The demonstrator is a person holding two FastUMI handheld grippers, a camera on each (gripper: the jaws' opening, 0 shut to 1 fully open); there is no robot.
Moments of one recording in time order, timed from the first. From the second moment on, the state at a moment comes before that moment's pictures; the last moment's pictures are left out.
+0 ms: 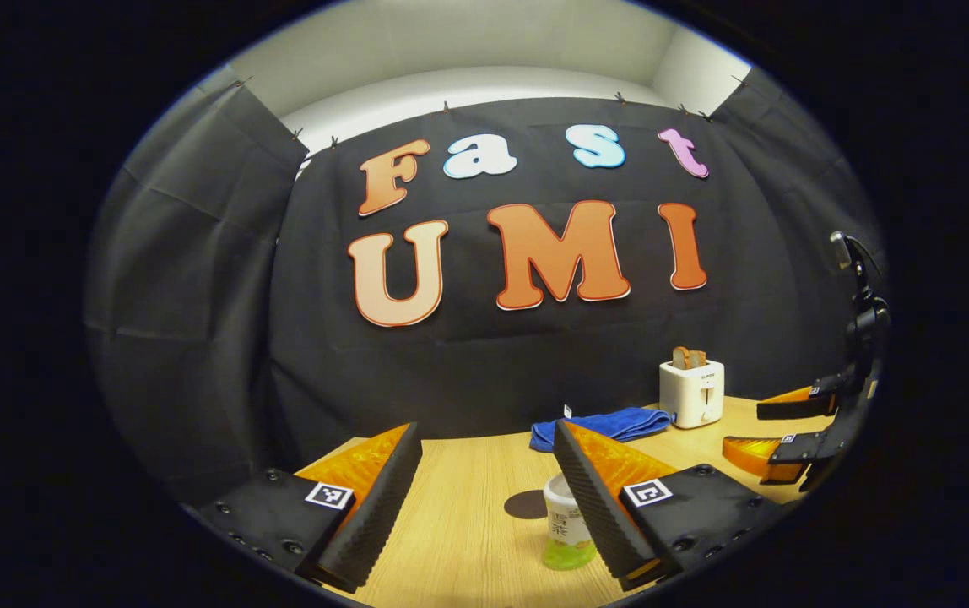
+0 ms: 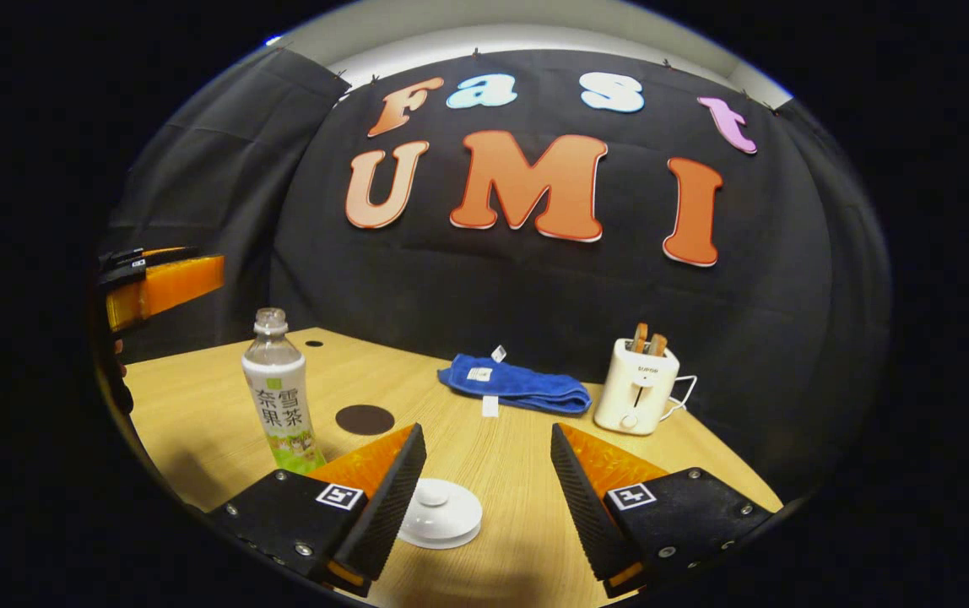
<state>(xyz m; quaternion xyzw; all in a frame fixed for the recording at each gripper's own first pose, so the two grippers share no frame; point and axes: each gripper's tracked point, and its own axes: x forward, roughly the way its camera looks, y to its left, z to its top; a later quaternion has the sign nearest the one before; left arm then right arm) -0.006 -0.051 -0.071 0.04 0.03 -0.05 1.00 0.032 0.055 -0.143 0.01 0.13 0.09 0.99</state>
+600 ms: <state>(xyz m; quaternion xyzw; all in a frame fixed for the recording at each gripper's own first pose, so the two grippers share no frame) -0.014 -0.070 -0.115 0.05 0.08 -0.09 0.99 0.034 0.090 -0.206 0.03 0.22 0.16 0.96</state>
